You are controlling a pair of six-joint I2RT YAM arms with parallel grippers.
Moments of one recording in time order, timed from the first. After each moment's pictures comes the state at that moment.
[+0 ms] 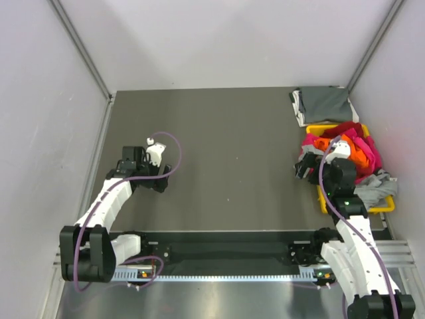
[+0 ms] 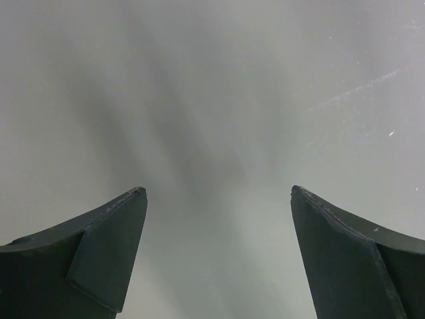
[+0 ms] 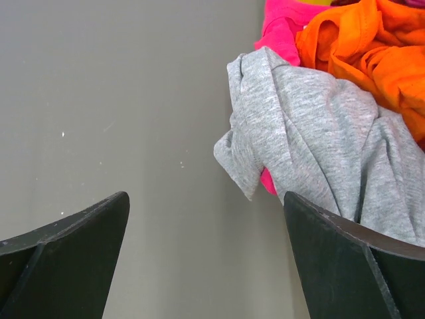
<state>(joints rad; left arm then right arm) -0.04 1.14 0.66 -0.47 0.23 0.32 0.02 0.63 0.47 -0.27 -0.05 0.26</state>
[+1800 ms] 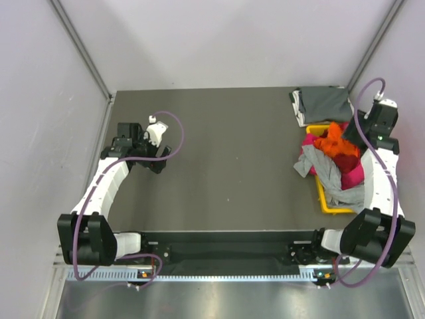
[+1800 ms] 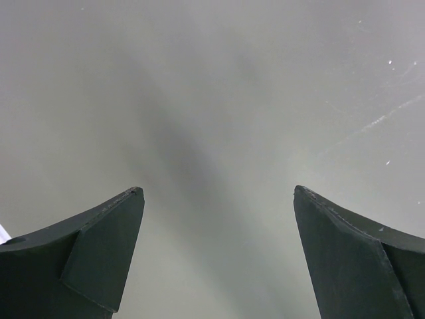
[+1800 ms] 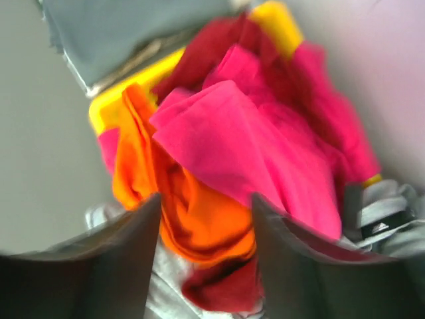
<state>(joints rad) -0.03 1.26 0.98 -0.60 0.27 0.48 -0.34 1.28 1.19 -0.54 0.07 0.14</state>
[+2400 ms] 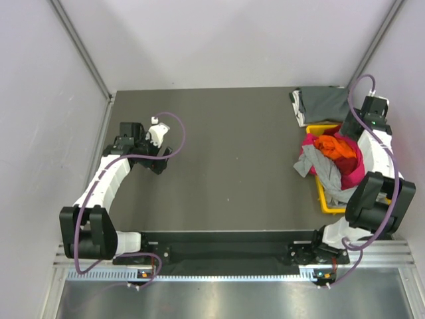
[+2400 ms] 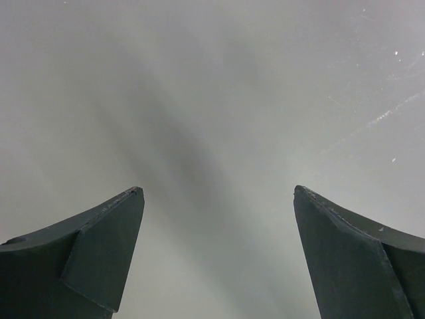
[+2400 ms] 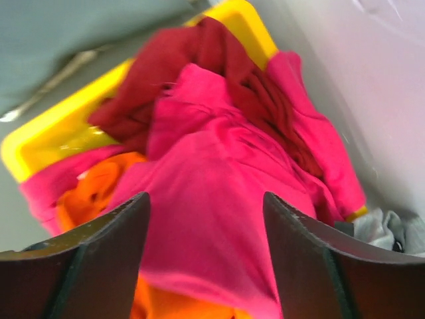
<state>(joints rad) -0.03 1.31 0.98 -0.59 0.28 0.50 -0.32 1.52 1.25 -0.47 0.18 0.11</state>
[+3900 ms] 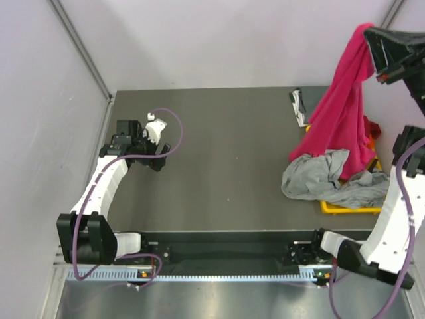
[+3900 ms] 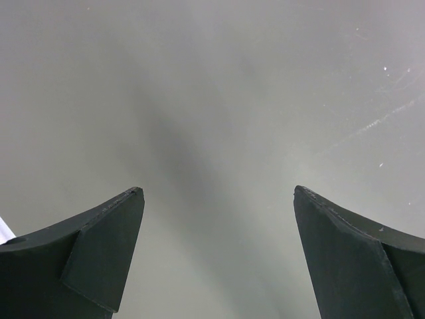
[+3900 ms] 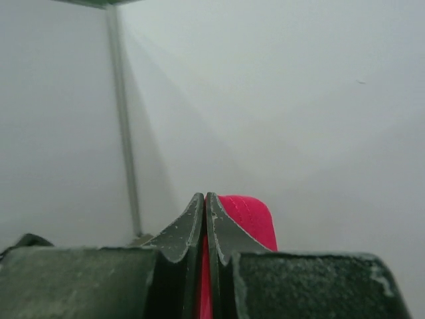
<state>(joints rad) -0.03 1.27 1.02 -0.64 0.27 0.45 -0.32 1.13 1.87 -0.01 -0.79 0.53</state>
